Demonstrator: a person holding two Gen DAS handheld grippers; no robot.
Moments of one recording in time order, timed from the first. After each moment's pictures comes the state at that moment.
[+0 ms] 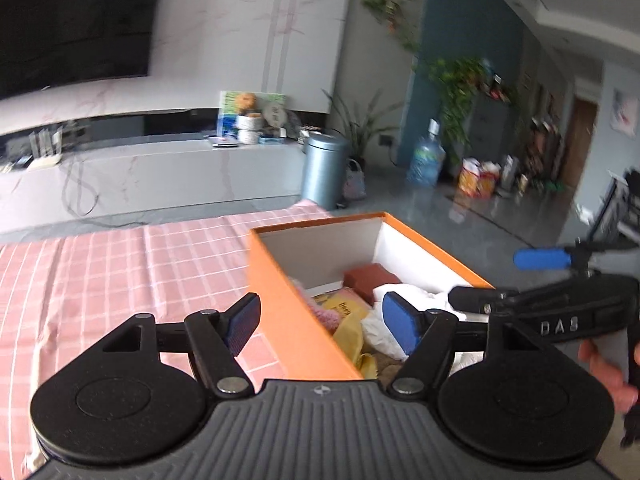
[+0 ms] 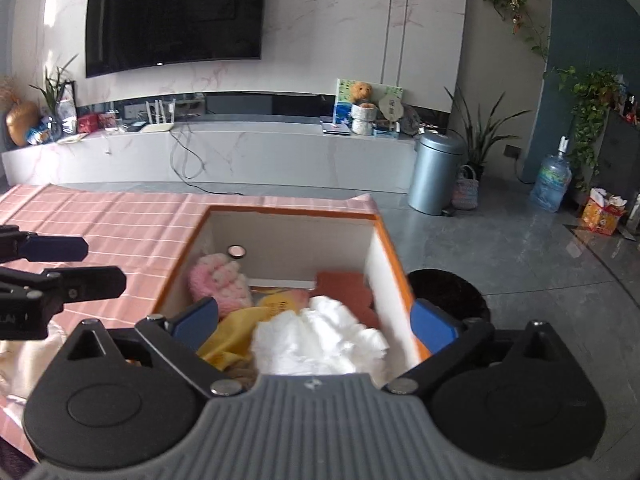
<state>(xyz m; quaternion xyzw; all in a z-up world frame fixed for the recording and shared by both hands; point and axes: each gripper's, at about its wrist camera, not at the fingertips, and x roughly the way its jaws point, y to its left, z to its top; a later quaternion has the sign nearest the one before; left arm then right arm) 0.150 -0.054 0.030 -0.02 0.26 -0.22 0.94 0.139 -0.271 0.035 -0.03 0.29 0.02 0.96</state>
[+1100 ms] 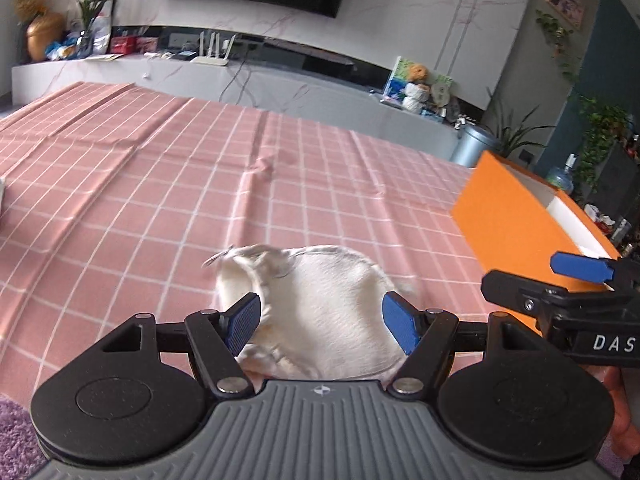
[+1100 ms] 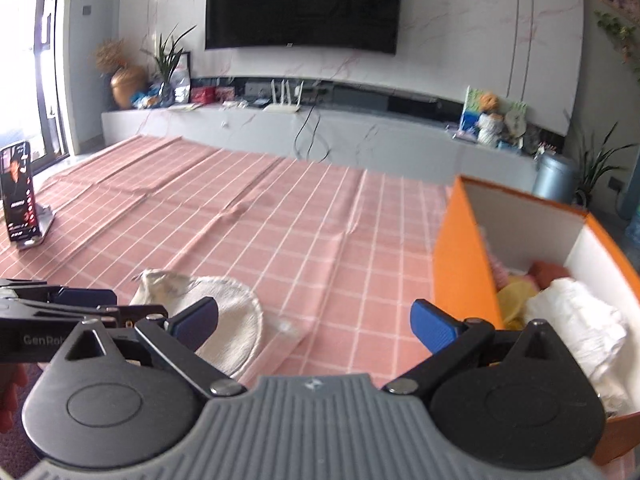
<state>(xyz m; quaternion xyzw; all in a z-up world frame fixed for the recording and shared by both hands) 0.073 0.114 -0.052 -0.13 0.33 -0.02 0.93 0.092 -0.087 -0.021 -0.06 0.28 0.18 0.94</state>
